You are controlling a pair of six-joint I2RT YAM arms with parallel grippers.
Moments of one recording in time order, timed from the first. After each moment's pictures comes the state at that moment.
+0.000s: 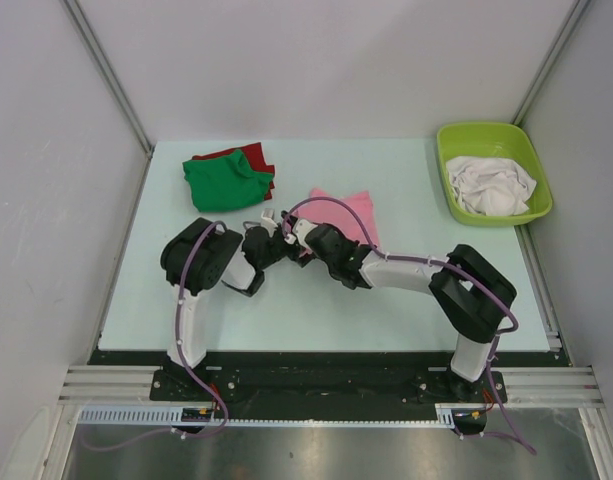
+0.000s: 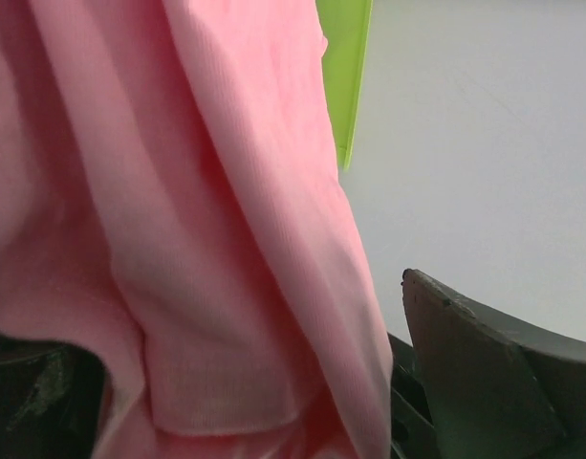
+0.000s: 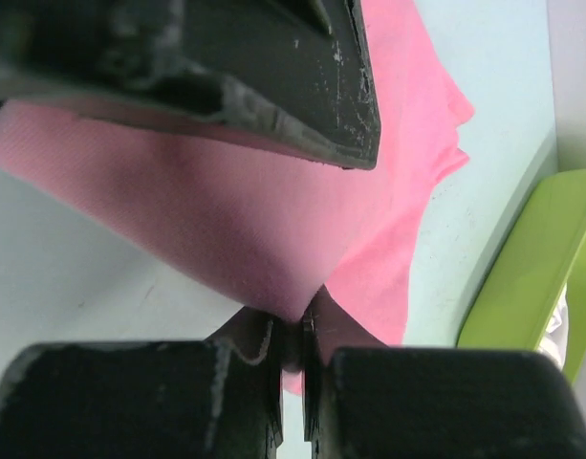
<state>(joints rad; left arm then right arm) -0.46 2.12 0.67 1.27 0.42 -1.53 0.90 1.80 1.08 -0.07 0.58 -0.45</state>
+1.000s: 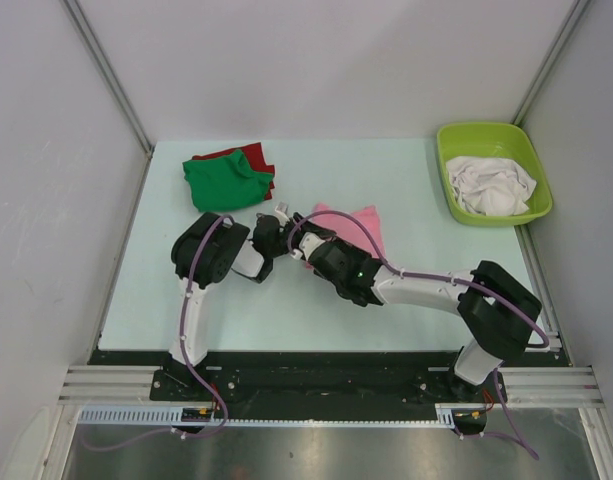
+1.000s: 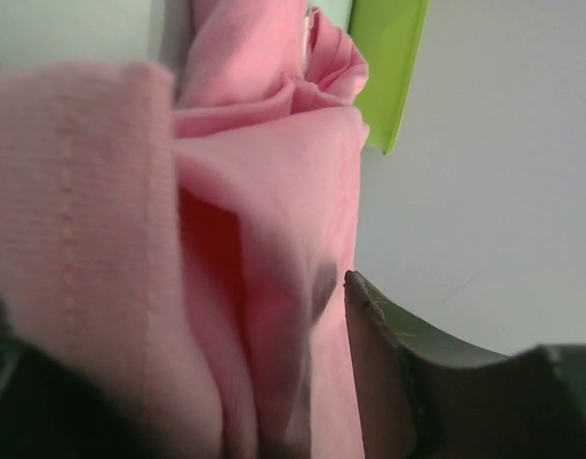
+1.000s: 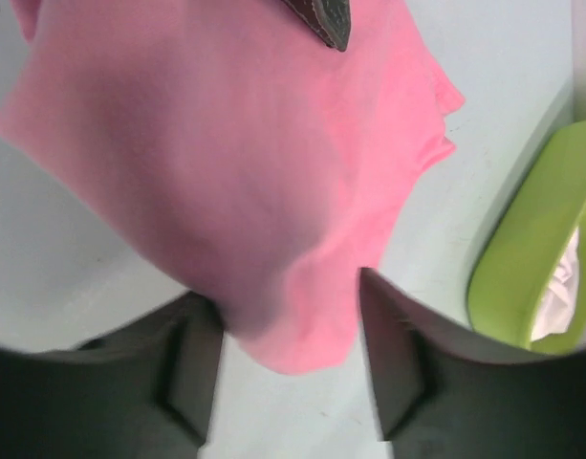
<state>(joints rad) -0.46 2.22 0.87 1.09 0.52 -1.47 0.99 1.63 0.98 -0.24 0.64 -0.33</state>
